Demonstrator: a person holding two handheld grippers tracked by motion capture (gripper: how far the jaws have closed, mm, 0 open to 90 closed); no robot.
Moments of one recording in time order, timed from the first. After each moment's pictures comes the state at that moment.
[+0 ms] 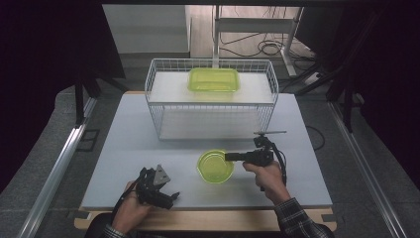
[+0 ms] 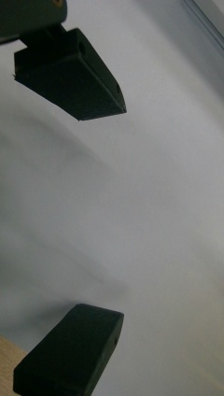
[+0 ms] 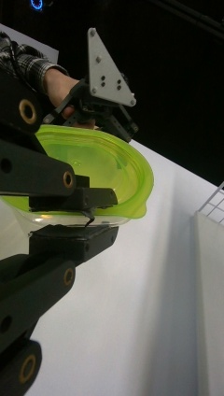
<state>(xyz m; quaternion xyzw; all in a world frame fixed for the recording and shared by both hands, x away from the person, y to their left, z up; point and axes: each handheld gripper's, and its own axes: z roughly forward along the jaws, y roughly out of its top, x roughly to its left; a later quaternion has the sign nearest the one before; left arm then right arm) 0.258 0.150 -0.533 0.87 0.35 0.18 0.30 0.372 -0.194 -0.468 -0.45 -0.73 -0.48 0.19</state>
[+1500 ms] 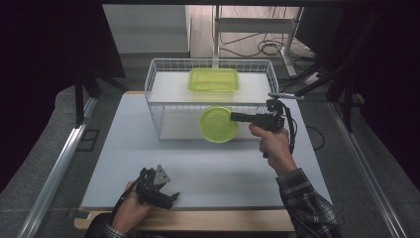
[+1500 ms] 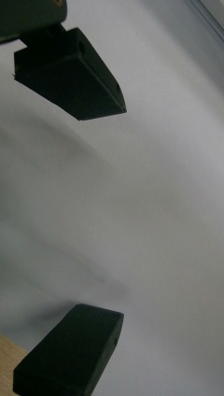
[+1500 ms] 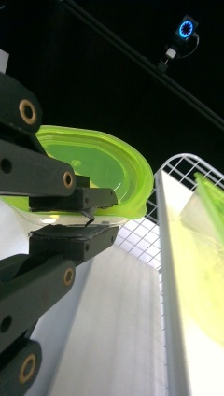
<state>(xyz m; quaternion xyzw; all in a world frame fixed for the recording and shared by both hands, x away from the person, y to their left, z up) 0.259 0.150 -0.533 0.87 0.35 0.18 0.29 0.409 -0.196 -0.366 -0.44 -0.68 -0.57 0.13</state>
